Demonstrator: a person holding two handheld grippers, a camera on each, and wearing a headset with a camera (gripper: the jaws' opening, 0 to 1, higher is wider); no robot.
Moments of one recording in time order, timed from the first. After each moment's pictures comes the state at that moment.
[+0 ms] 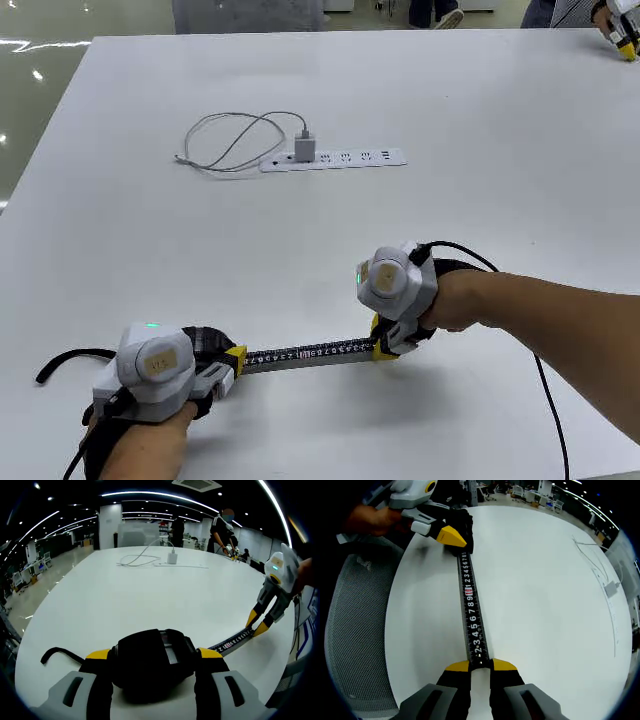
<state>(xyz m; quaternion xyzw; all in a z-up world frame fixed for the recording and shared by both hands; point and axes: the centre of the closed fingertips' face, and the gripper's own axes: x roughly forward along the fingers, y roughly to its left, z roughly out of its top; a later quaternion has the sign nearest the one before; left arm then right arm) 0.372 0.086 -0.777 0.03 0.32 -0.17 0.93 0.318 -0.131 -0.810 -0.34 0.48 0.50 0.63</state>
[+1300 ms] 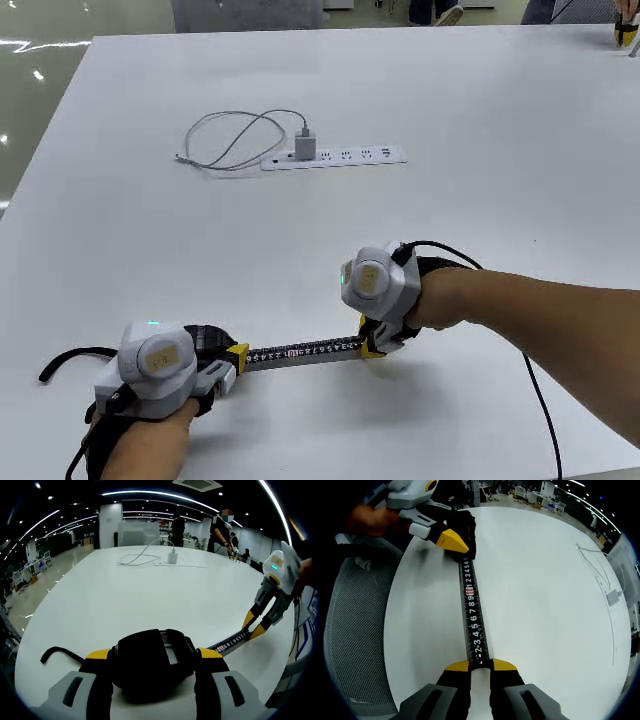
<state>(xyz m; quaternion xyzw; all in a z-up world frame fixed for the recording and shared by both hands) 0.372 0.086 -0.777 0.03 0.33 -0.17 0.93 0.321 -0.112 -0.808 -0.35 0.48 0.51 0.63</state>
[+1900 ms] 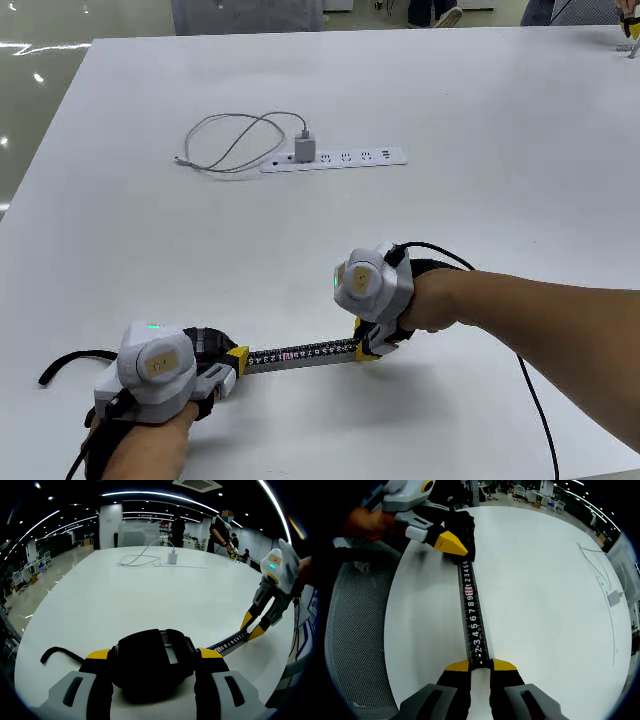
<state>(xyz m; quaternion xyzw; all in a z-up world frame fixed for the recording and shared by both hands) 0.372 0.086 -0.777 0.03 0.32 -0.17 0.93 0.323 -0.104 -0.809 -0.34 0.48 0.50 0.63</state>
